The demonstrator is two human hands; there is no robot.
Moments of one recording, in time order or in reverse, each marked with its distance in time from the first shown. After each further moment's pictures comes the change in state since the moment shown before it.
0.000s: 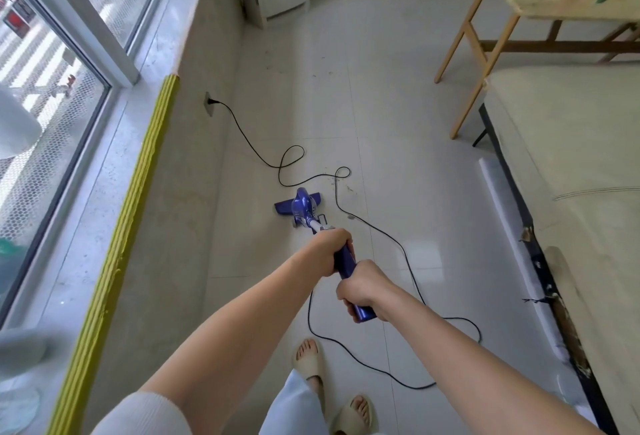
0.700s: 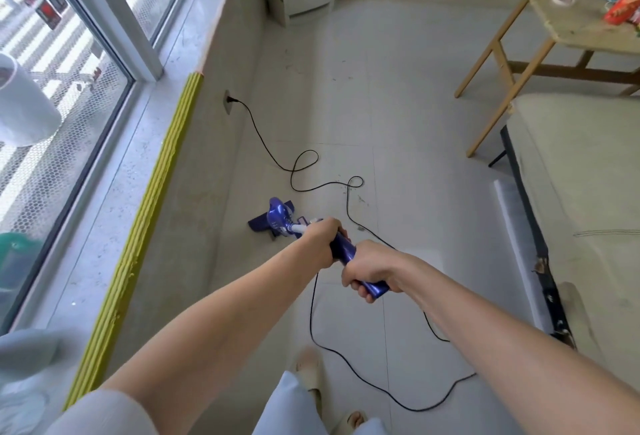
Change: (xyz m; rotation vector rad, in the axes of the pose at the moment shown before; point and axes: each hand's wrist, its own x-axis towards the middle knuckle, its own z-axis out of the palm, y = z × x) left_hand 0.013 0.063 -0.060 -0.268 0.063 0.038; right_hand 0.008 -0.105 -0.017 -0.253 -0.189 -0.046
